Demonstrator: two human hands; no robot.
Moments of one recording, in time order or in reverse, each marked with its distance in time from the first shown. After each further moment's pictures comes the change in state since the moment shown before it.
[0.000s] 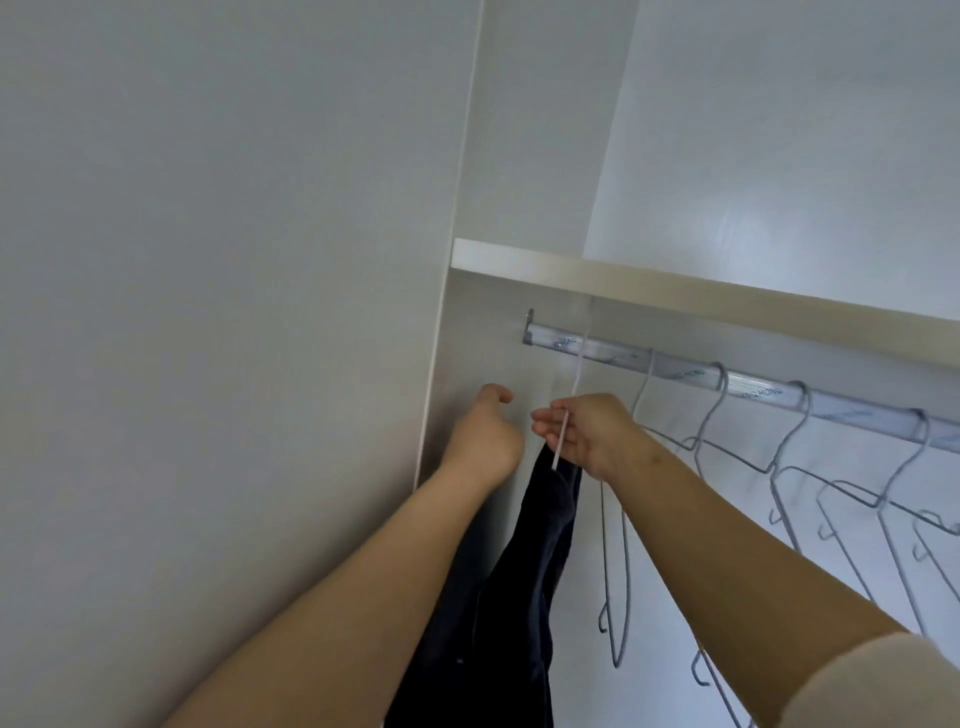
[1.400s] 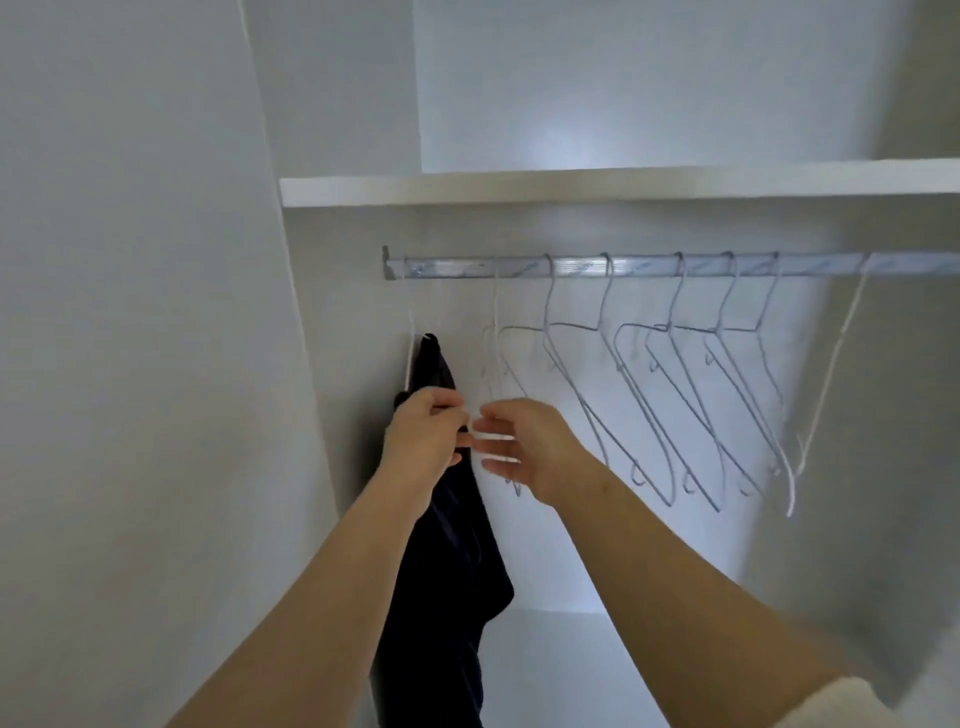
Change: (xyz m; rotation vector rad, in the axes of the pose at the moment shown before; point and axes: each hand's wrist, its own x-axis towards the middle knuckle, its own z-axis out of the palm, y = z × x) left_hand -0.113 0.000 0.015 -0.285 -0.265 -0.086; right_hand -0.132 0.079 -0.046 0.122 0.118 0.045
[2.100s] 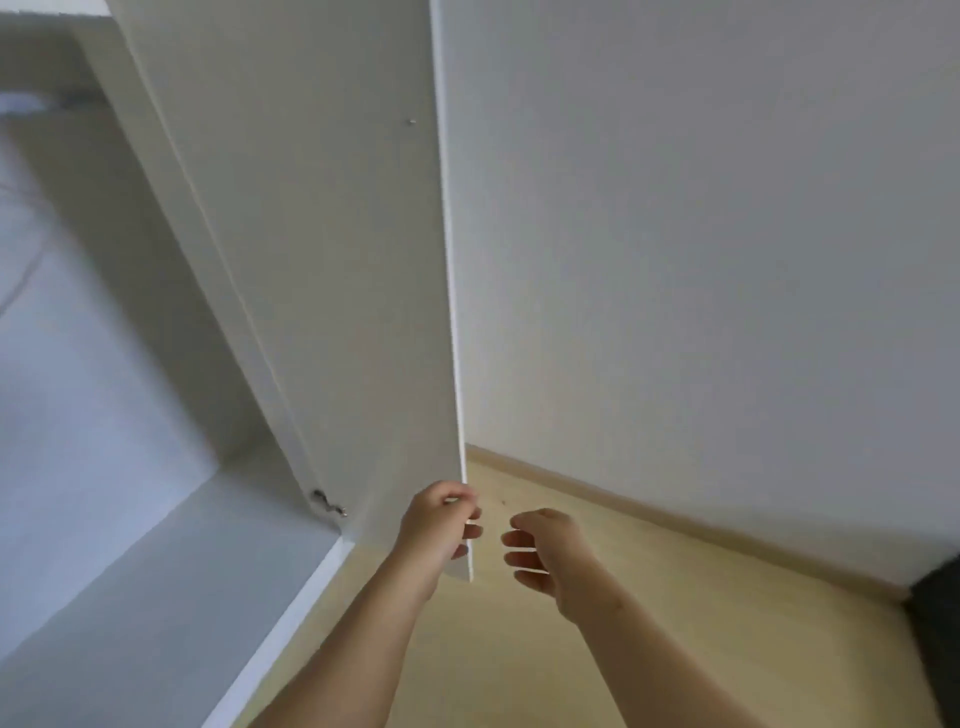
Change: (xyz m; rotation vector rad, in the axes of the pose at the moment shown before) left_hand -0.548 -0.092 0.259 0.289 -1.309 -0.209; right_hand -0.603 0.262 -0.248 0.441 1.301 0.220
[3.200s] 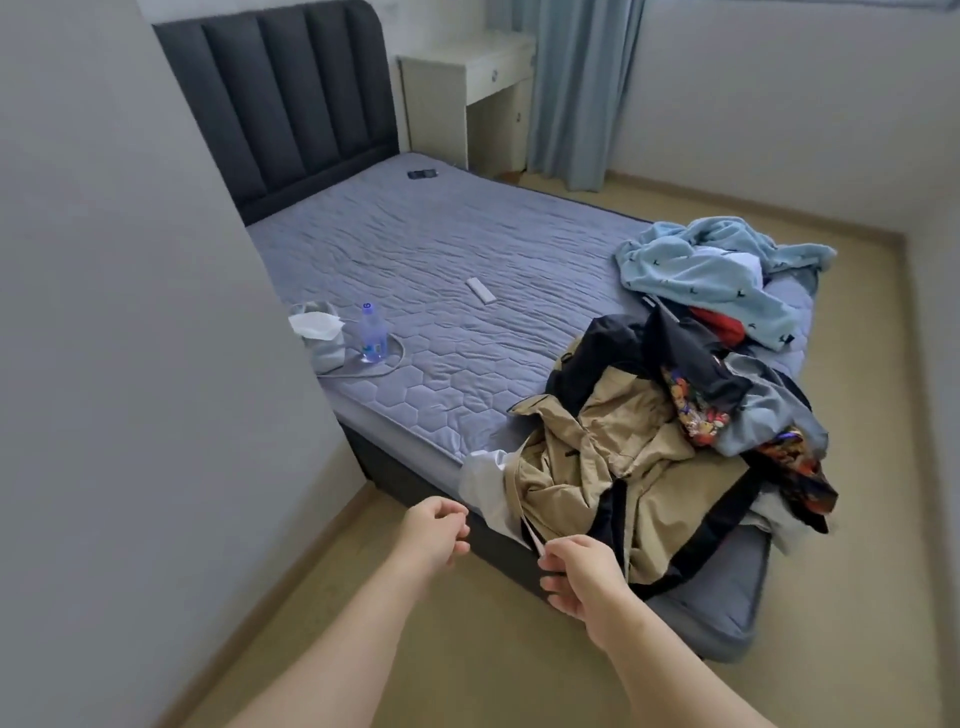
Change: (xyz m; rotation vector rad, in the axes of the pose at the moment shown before) left_hand -0.111 0.028 0.787 0.794 -1.195 0.138; right_hand -0.096 0.145 -0.674 1.008 1.160 0.163
